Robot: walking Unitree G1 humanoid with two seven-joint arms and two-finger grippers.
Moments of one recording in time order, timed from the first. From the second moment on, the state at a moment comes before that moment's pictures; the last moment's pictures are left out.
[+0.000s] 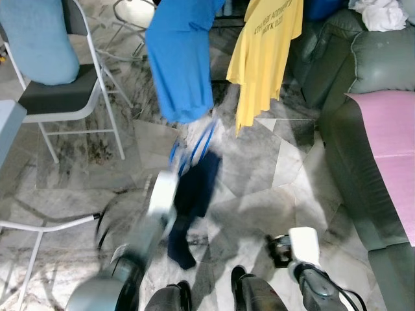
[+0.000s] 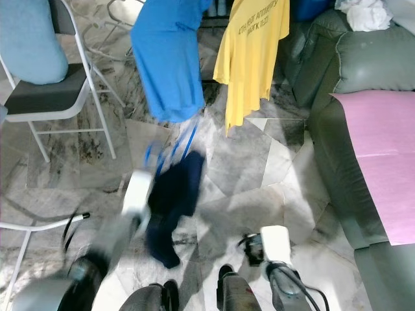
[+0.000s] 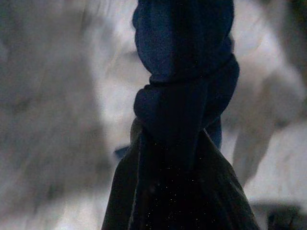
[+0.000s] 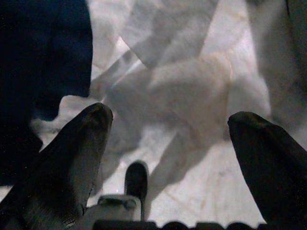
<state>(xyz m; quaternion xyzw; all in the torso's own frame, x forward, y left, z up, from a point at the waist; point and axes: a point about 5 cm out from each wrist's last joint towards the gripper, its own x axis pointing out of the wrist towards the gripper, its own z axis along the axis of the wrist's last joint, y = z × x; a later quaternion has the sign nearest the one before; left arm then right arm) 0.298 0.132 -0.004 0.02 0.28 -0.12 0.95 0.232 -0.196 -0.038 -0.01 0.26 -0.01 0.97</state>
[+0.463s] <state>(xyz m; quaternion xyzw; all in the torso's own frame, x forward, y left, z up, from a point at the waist) 0.252 0.178 -0.043 0.03 0.35 0.03 0.94 0.218 -0.194 -0.059 0.00 0.35 -0.02 0.94</state>
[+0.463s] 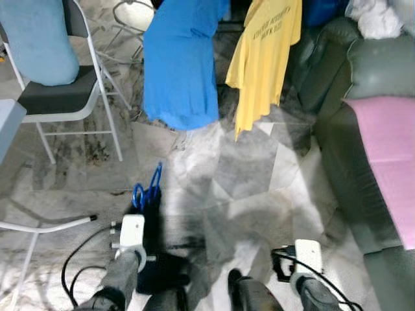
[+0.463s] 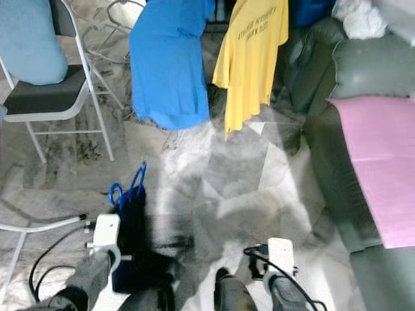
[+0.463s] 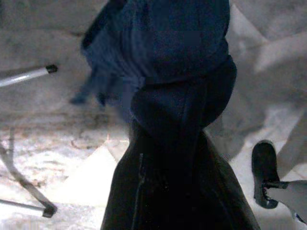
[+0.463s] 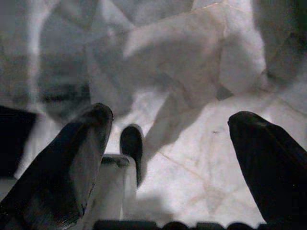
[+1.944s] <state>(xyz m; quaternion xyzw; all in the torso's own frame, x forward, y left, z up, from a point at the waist) 0.225 0.179 -0.062 0.07 0.40 0.00 0.91 0.183 -0.178 -0.083 -0.05 0.43 0.04 0.90</state>
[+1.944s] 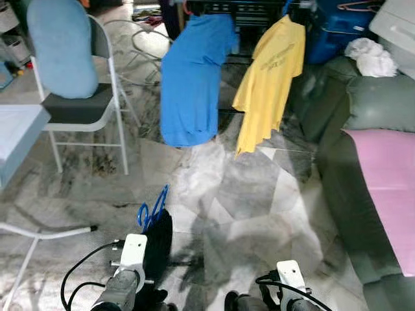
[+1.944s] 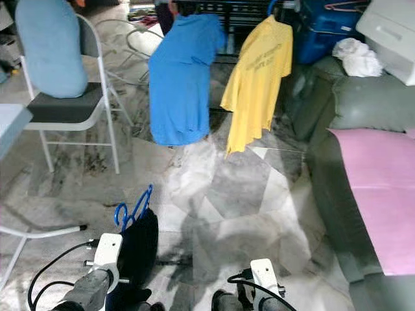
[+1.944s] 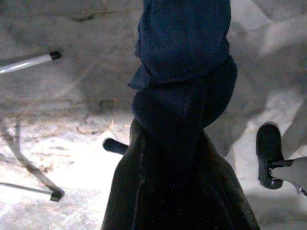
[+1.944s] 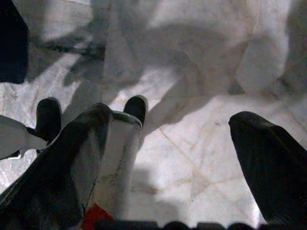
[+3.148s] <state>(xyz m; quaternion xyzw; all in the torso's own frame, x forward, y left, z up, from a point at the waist) 0.343 0.134 0.090 0.38 0.02 -0.42 0.82 0.254 -0.231 -0.014 0.01 0.20 -0.05 0.98</state>
